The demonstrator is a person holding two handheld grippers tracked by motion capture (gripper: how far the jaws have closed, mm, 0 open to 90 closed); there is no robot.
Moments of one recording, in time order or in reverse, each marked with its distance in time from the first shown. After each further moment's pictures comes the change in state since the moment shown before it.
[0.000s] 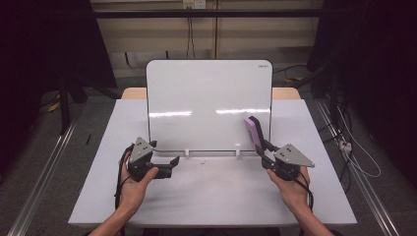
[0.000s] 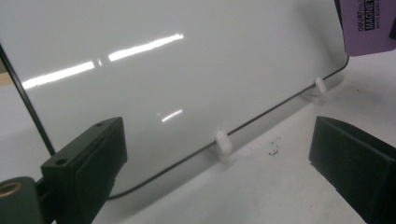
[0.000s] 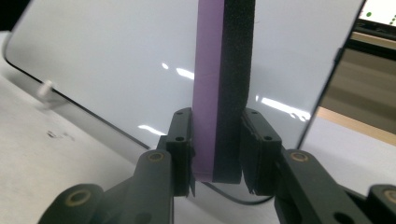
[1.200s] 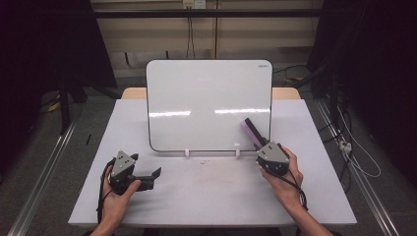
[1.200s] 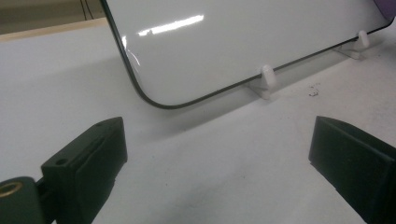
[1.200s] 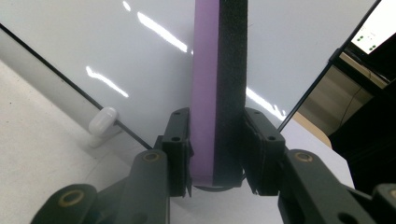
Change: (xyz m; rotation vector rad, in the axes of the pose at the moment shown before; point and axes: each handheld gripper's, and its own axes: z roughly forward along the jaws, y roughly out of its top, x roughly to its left) left arm 0.023 -0.042 -0.029 0.052 0.098 -0.035; right arm 0.014 0.006 0.022 0.183 -0.156 -0.279
